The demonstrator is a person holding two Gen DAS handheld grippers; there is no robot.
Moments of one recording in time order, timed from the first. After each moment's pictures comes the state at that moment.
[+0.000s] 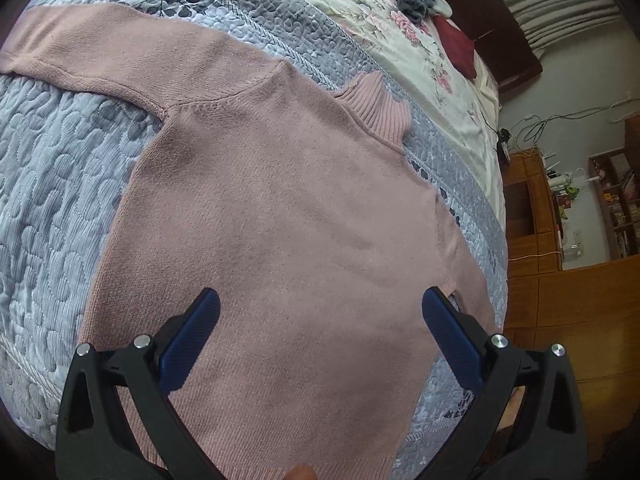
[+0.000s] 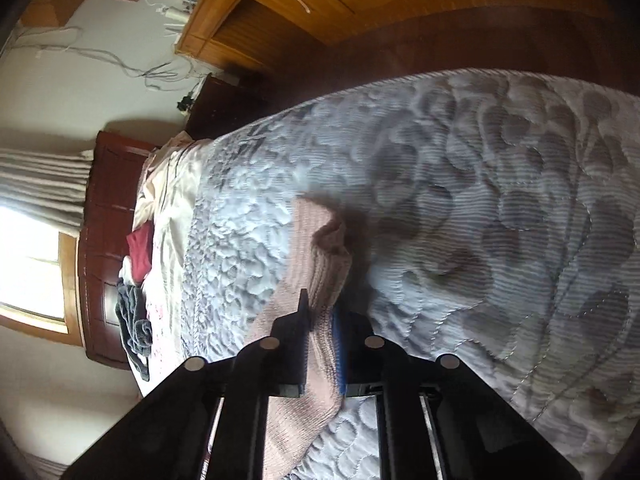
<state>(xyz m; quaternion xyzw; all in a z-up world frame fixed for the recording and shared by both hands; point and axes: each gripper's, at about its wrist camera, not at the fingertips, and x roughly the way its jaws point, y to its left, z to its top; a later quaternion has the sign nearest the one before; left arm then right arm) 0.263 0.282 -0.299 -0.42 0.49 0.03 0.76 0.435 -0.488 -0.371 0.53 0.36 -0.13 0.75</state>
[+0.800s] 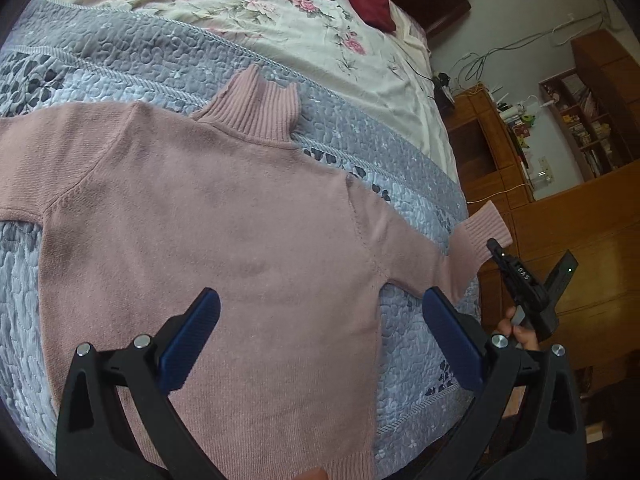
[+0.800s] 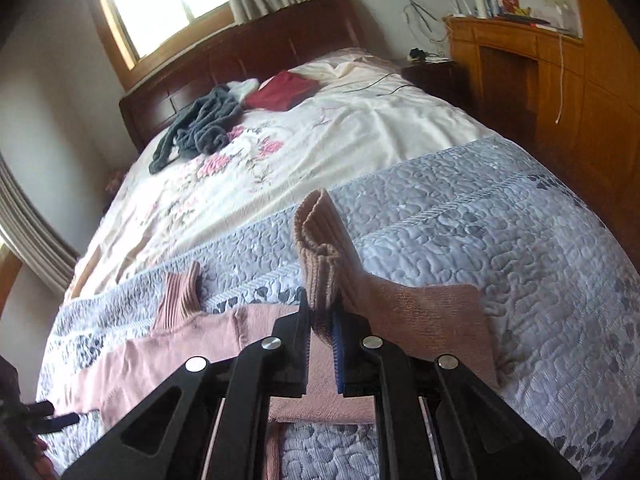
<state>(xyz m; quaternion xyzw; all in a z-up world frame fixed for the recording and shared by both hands) 0.356 0.223 -0.244 -0.34 0.51 -0.10 0.79 0.475 -0.154 -0.233 0.12 0.40 0.07 0.91</state>
